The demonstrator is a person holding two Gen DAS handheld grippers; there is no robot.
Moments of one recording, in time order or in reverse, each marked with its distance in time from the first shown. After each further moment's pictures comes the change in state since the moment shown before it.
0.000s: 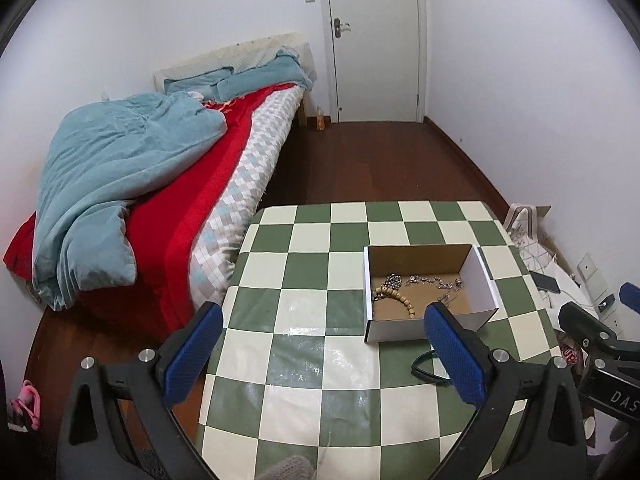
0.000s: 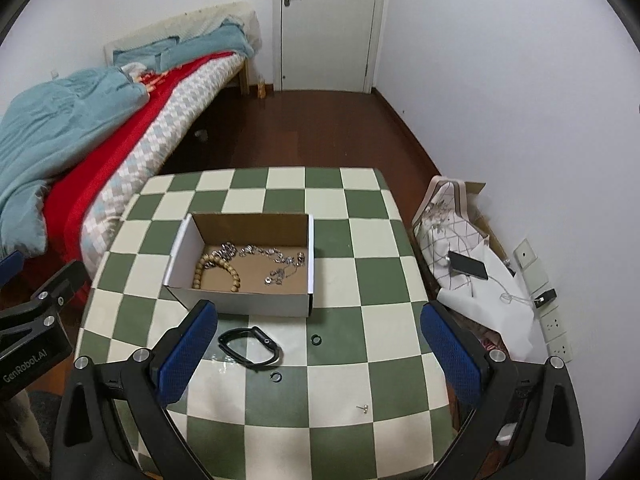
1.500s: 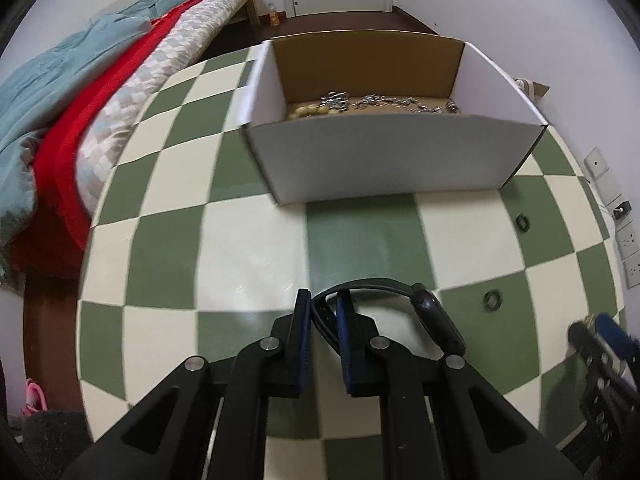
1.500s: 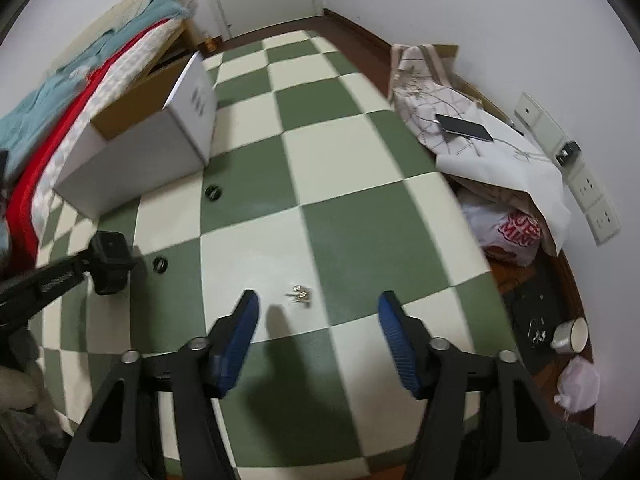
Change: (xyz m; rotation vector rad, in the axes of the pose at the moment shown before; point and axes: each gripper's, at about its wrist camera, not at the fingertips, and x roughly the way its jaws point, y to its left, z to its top) left arm 0.139 -0.078 -0.120 0.115 0.381 -0.069; right arm 0.134 -0.071 -0.159 0.207 0.237 0.001
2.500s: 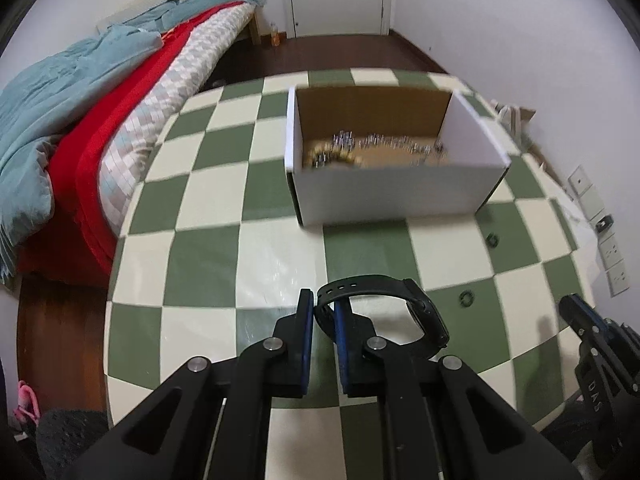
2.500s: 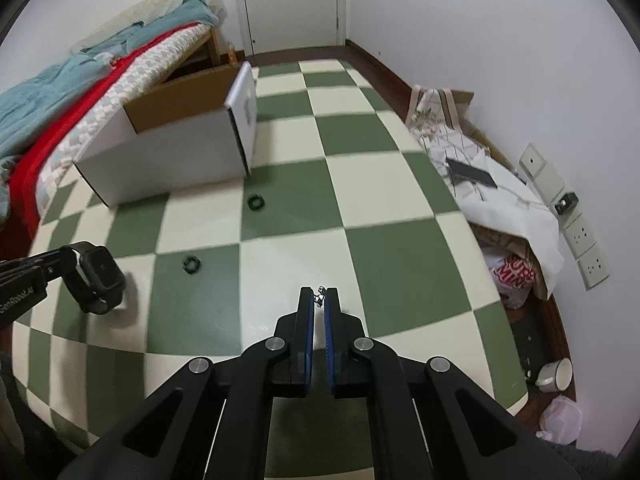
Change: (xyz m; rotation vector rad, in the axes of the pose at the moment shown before) left arm -0.052 0.019 0.012 -0.021 -0.090 -0.047; right arm -0.028 0.029 -0.002 -0.086 -0.129 0.004
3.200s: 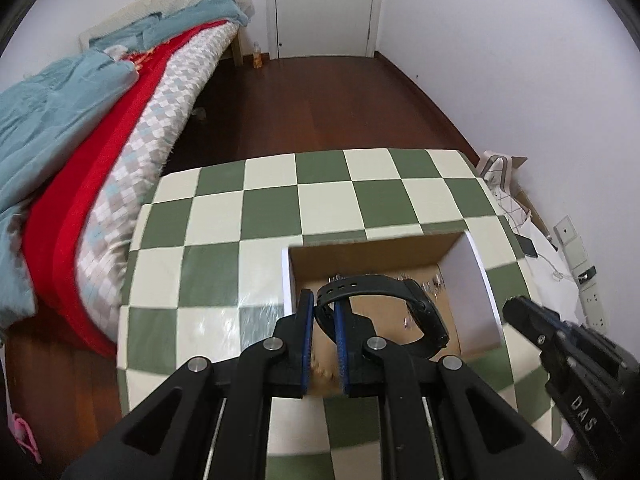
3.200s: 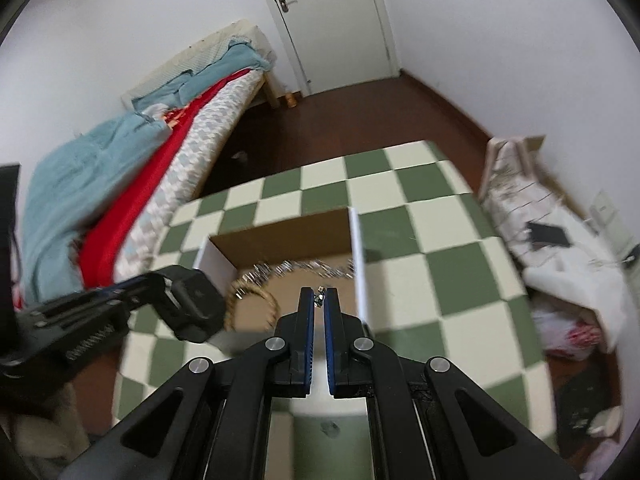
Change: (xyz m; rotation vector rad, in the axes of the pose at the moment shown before) left arm 0.026 0.020 0.148 -0.001 -0.025 -0.091; right arm 0.004 0.047 0.150 0.071 -0.057 0.311
